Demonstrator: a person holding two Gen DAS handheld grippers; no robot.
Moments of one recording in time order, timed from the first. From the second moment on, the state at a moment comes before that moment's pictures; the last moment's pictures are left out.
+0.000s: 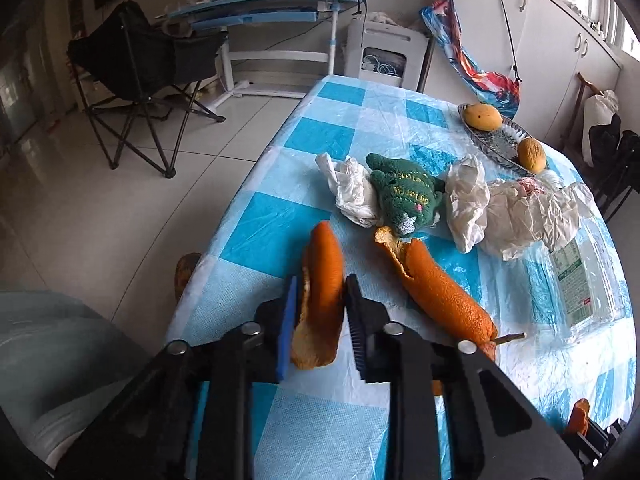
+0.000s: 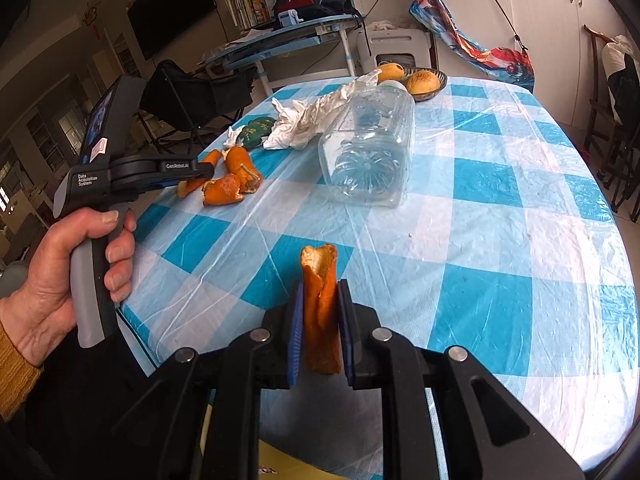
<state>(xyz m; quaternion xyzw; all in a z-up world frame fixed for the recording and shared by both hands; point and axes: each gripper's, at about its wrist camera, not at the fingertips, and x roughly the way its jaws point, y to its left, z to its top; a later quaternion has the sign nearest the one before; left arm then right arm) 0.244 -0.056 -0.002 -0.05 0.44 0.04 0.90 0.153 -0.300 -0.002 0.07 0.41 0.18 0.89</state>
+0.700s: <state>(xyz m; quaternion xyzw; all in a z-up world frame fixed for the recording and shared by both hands) 0.070 -0.078 0.043 -0.02 0.39 -0.05 0.92 0.096 -0.282 0.030 0.08 0.37 0.24 0.89</state>
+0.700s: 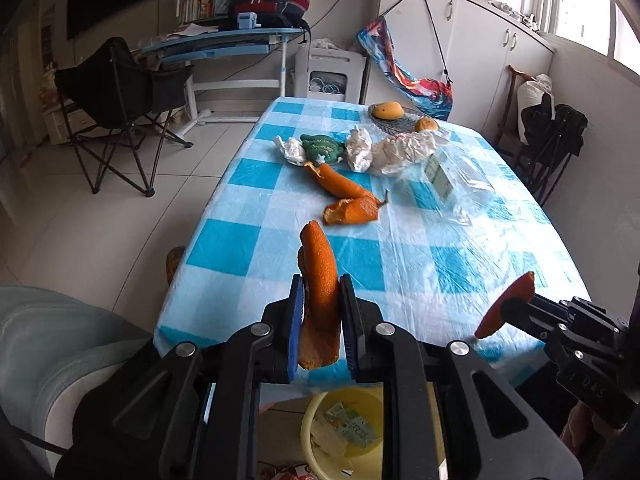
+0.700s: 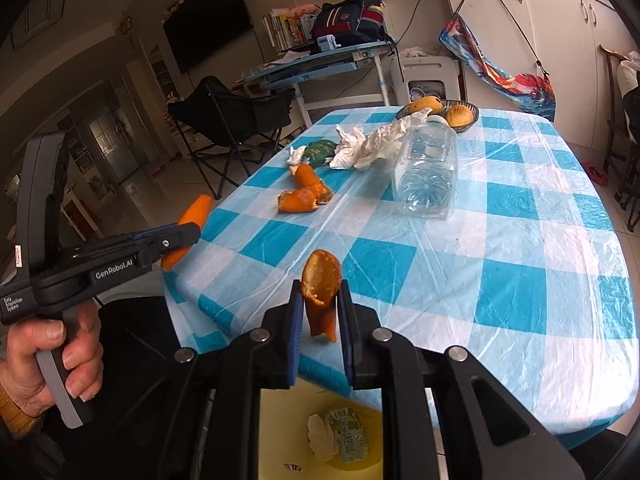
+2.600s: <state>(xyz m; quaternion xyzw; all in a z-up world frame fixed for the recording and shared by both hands) -0.011 -0.099 0.031 0.06 0.38 -0.05 0.92 0.036 -0.289 0.010 0.11 0.40 0.18 0.89</state>
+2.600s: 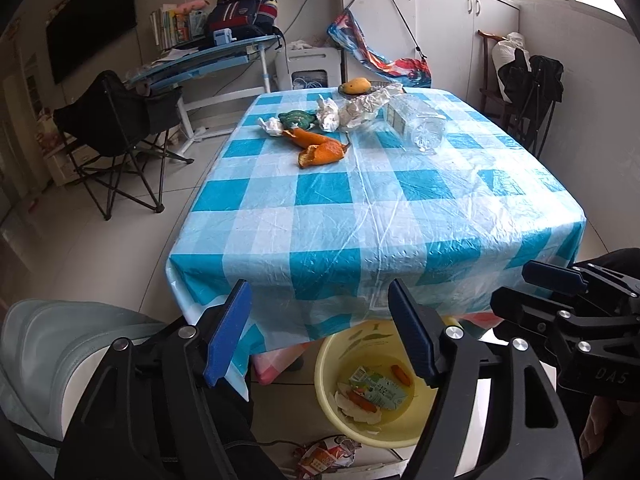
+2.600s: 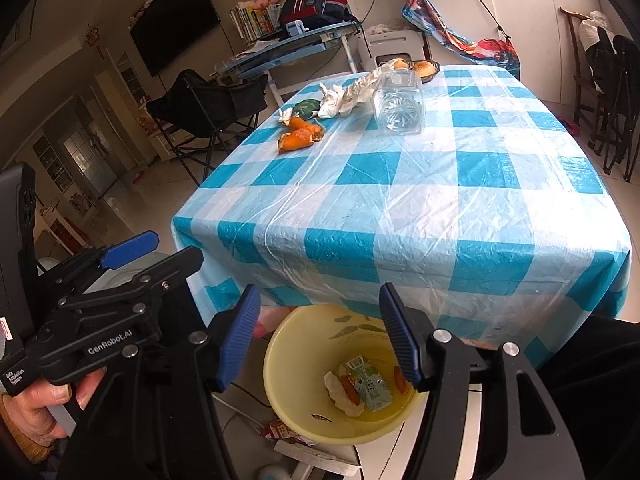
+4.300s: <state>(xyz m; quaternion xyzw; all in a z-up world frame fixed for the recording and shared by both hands) 0.245 -0.084 0.014 -0.08 0.42 0.01 0.91 0.213 -0.339 0.019 0.09 0.43 0.11 0.89</state>
